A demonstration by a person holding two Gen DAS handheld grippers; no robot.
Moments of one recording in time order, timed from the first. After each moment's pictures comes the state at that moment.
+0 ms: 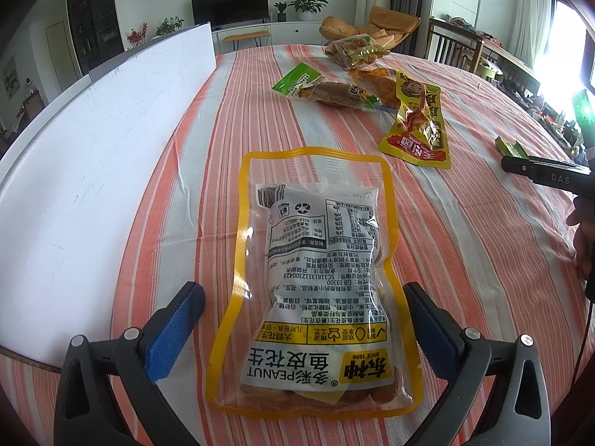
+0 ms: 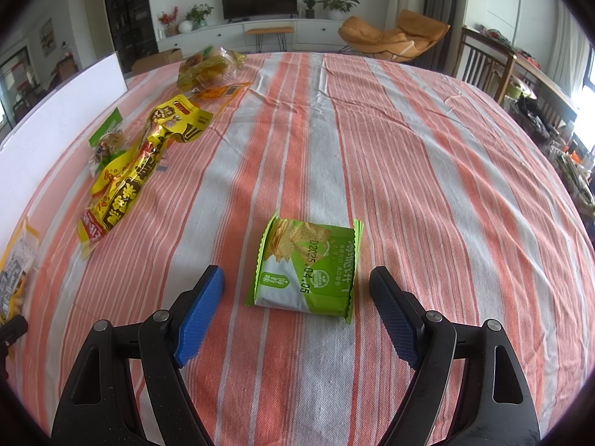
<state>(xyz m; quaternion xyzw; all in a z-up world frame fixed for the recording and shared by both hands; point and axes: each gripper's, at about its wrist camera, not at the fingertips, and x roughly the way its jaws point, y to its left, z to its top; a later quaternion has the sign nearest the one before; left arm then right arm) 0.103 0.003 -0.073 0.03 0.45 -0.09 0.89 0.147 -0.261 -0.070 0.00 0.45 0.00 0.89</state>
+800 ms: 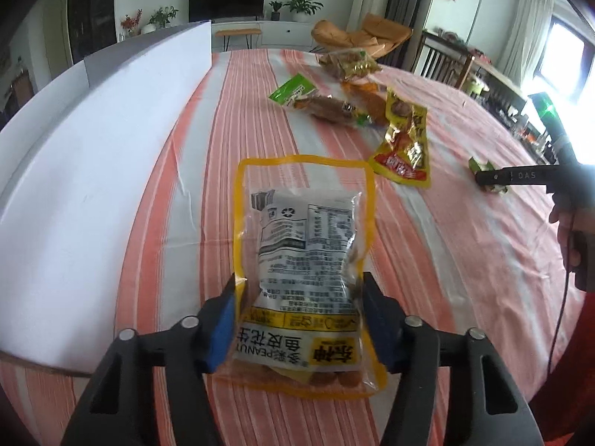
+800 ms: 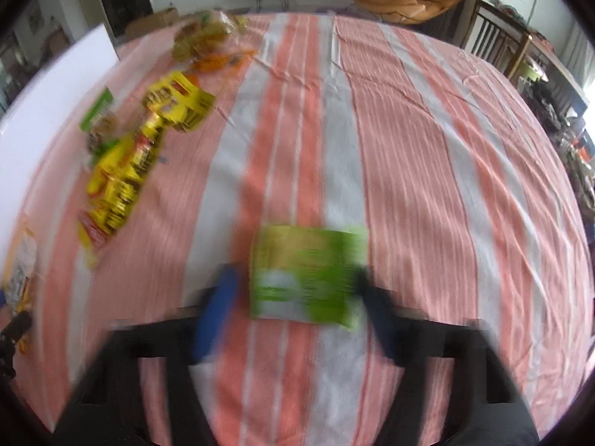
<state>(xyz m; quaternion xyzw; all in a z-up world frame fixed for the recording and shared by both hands) 0.095 0.023 -0.054 -0.02 0.45 -0.13 0.88 0.174 -0.252 -0.057 0.00 0.54 0.00 0.84</state>
